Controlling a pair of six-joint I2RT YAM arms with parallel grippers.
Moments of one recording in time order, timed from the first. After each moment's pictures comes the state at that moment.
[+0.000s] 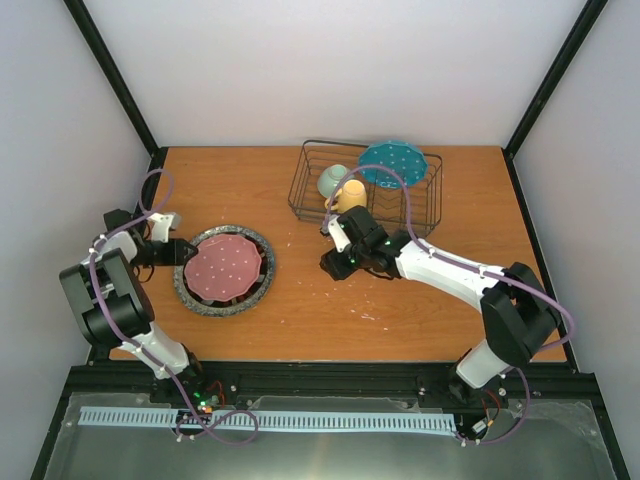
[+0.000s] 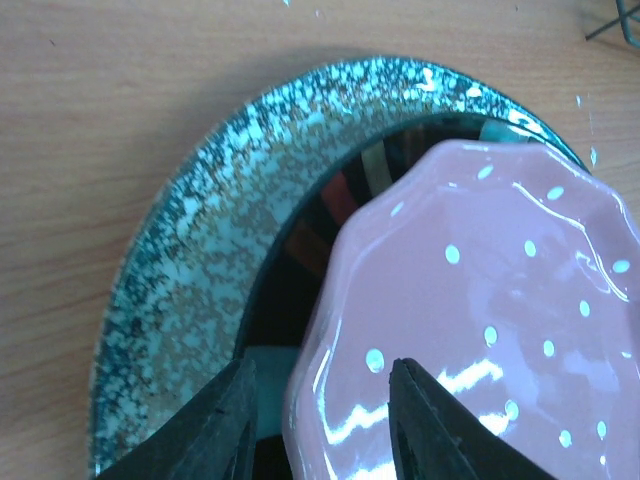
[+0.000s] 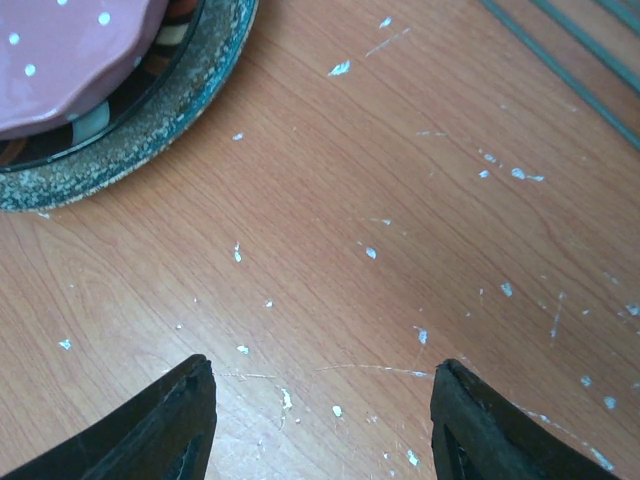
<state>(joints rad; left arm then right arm) 0.50 1.63 0.96 -0.62 0.69 0.51 0.76 1.56 1.06 -0.41 -0.14 0.07</state>
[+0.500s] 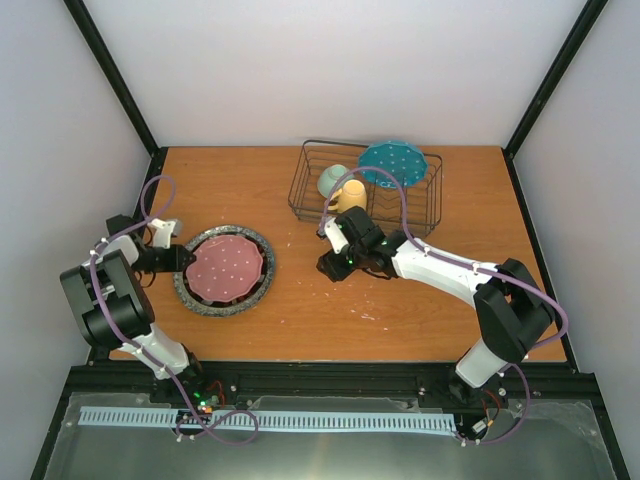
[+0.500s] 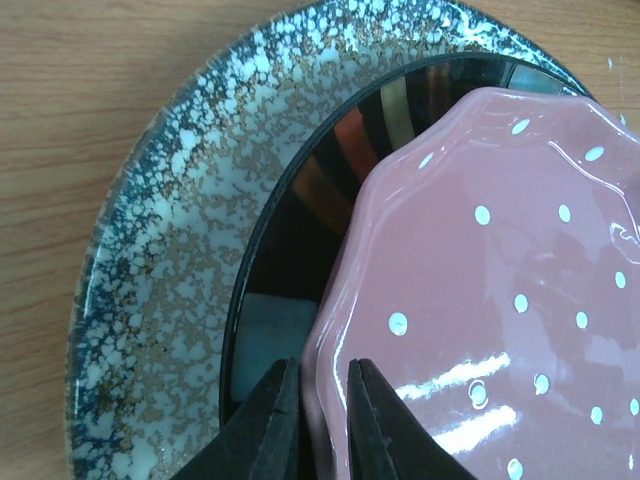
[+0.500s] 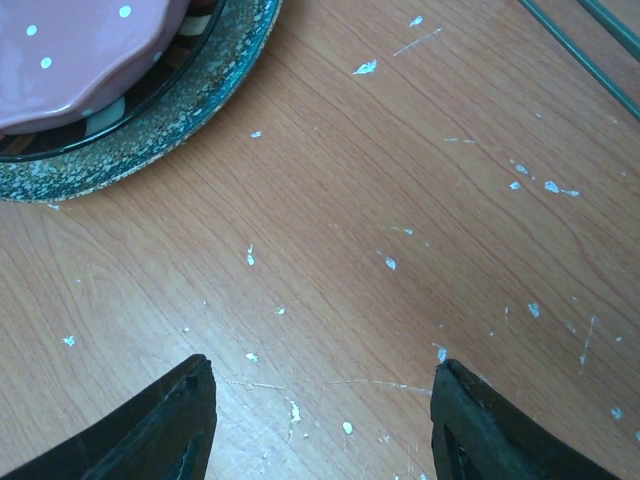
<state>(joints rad) 0.50 1.62 0.91 -0.62 0.65 0.51 0.76 1.60 1.06 -0.38 -0.18 0.04</state>
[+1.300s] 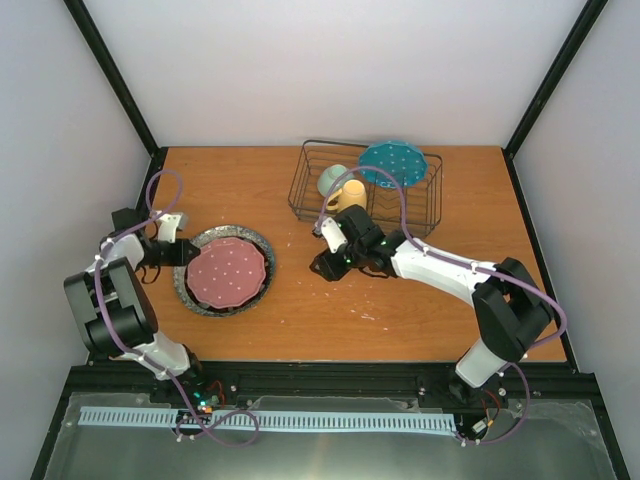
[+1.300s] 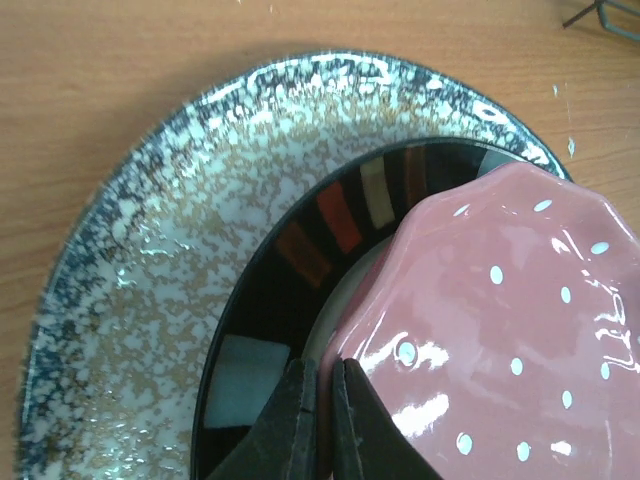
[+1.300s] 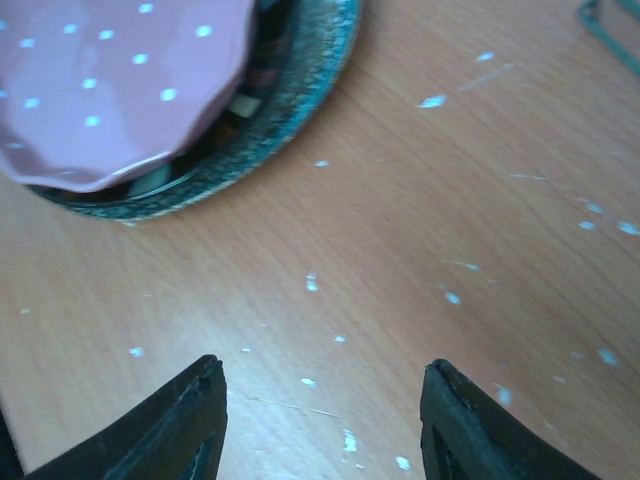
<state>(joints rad) 0.44 1.57 0.91 -0.61 0.66 0.47 0.76 1.60 1.06 -0.33 -0.26 0.04</state>
